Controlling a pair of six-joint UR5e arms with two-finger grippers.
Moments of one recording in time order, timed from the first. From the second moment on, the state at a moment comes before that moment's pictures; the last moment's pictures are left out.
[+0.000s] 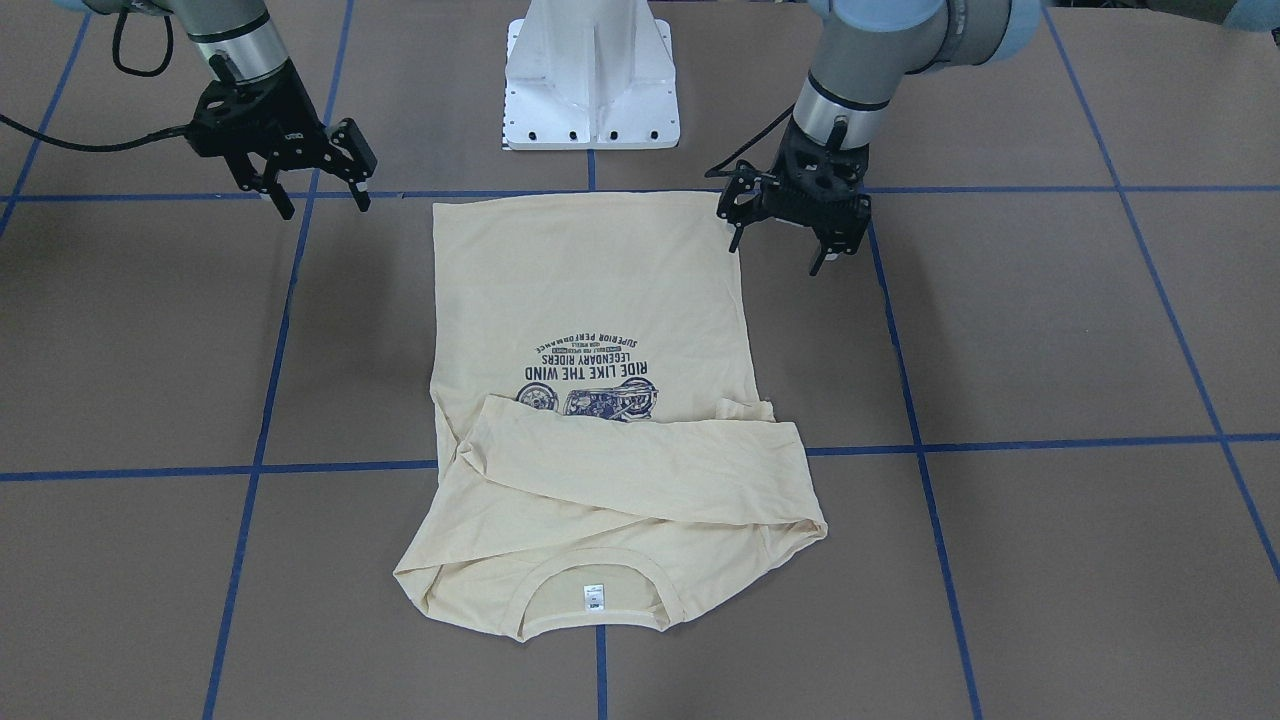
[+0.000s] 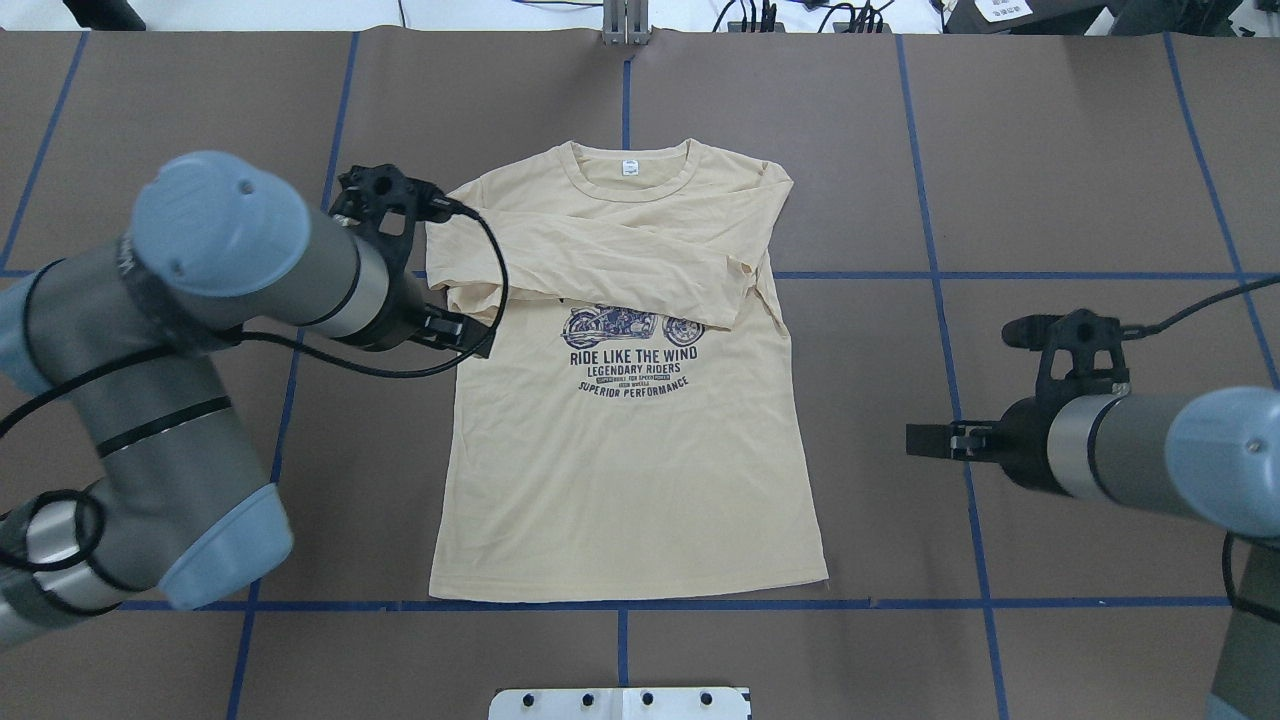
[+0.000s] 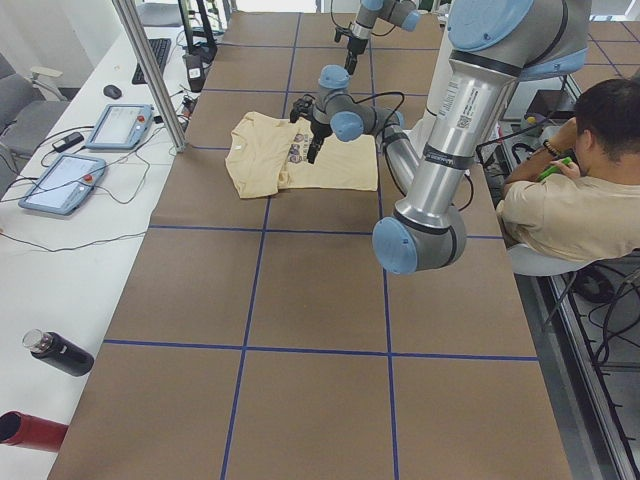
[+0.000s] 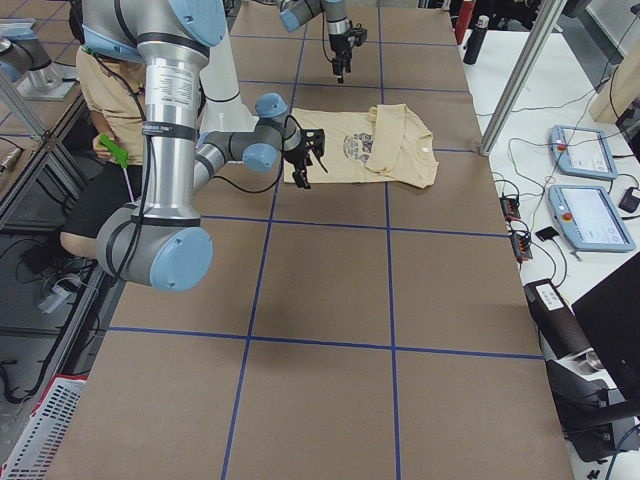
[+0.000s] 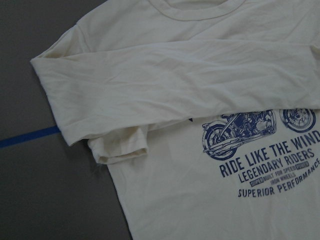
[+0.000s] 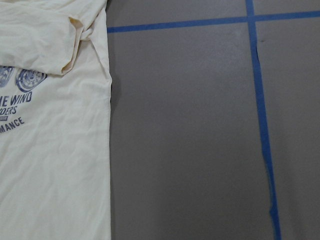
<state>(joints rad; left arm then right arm) -0.58 -1.91 -2.05 -1.68 -1.83 -0.93 0.32 -1.67 2.24 -1.21 1.51 1.38</state>
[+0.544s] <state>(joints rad) -0.29 -1.71 -2.09 -1.88 -1.65 -1.25 0.21 -1.52 2.24 -1.42 1.41 1.46</state>
